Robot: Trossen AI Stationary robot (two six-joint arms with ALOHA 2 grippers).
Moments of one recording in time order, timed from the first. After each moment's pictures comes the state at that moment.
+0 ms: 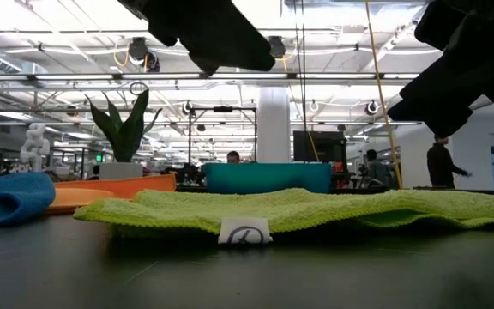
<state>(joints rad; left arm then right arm) -0.38 1.74 1.09 0.03 -0.11 -0.08 0.61 1.32 0.35 0.48 0.51 0.64</state>
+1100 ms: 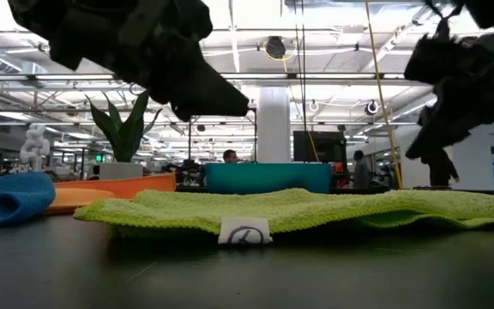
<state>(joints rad) -0.23 1.64 0.72 0.51 -0.13 -0.16 0.36 1.00 0.35 -0.17 0.28 0.65</state>
